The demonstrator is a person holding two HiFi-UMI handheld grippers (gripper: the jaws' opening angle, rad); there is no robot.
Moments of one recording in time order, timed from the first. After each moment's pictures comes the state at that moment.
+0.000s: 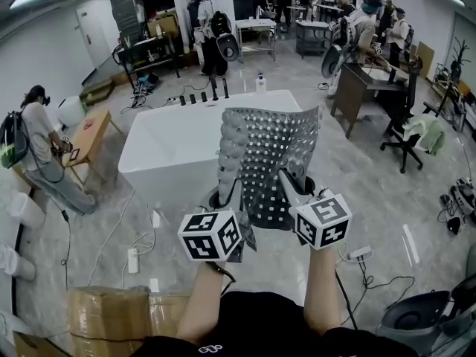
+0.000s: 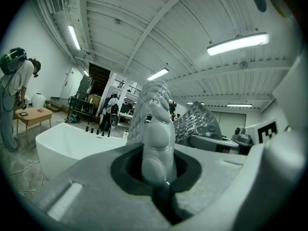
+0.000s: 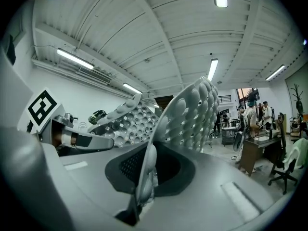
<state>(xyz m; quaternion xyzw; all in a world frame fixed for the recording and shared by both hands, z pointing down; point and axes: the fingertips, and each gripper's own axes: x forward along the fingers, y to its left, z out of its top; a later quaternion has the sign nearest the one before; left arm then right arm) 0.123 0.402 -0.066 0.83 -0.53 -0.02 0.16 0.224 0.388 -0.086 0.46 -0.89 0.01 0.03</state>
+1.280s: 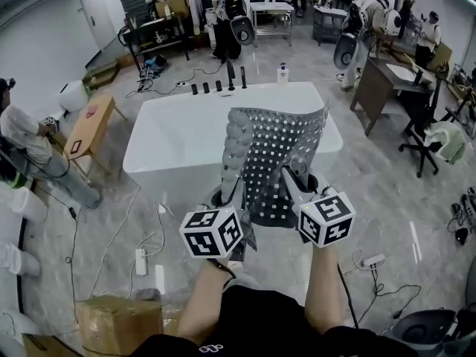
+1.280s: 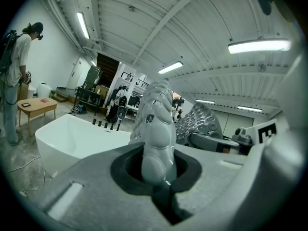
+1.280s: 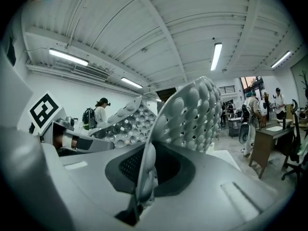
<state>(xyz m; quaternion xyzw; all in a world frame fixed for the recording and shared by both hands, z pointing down) 0.019 0.242 -0.015 0.81 -0.54 0.00 0.21 0.120 0.221 -0.041 0.44 -0.90 0.05 0.05</state>
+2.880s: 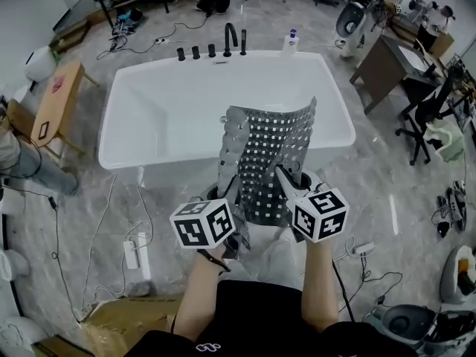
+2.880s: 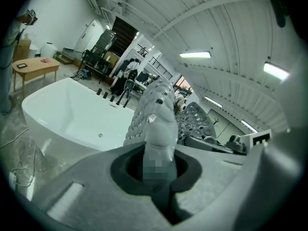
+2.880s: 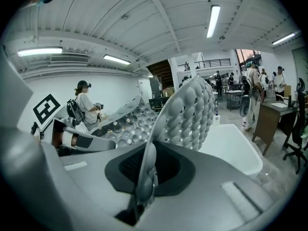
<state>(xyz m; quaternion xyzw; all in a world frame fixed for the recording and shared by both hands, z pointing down) -0.088 0.042 0.094 0.78 -0.48 0.02 0.40 0.005 0.018 0.072 0.44 -0.87 0.18 0.15</state>
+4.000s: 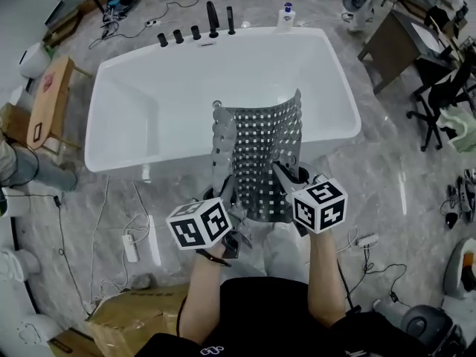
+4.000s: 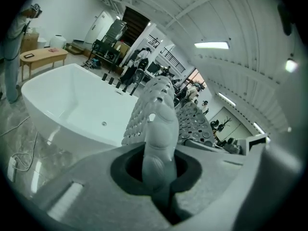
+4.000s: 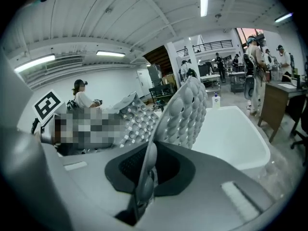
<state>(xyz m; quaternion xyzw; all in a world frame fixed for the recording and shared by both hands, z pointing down) -0.021 -0.034 0.173 0.73 -0.51 0.06 0.45 0.080 -0.067 0.165 0.40 -0.86 0.25 0.18</state>
